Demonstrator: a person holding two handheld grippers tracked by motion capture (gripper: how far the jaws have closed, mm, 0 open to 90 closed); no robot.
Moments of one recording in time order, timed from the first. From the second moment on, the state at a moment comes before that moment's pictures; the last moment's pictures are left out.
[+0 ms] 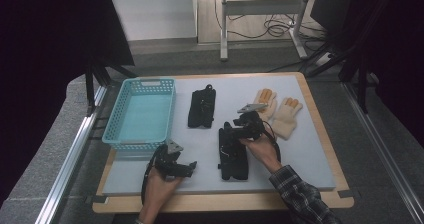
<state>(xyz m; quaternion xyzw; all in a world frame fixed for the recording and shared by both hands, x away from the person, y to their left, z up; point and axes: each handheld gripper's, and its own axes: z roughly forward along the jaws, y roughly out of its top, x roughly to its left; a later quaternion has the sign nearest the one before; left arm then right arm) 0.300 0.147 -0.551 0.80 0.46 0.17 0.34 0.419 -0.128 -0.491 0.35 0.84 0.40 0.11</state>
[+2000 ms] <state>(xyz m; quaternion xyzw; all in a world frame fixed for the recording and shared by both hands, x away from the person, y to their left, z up) 0.300 0.147 -0.551 0.80 0.46 0.16 0.34 0.455 -0.176 -0.415 0.39 0.83 0.34 0.21</state>
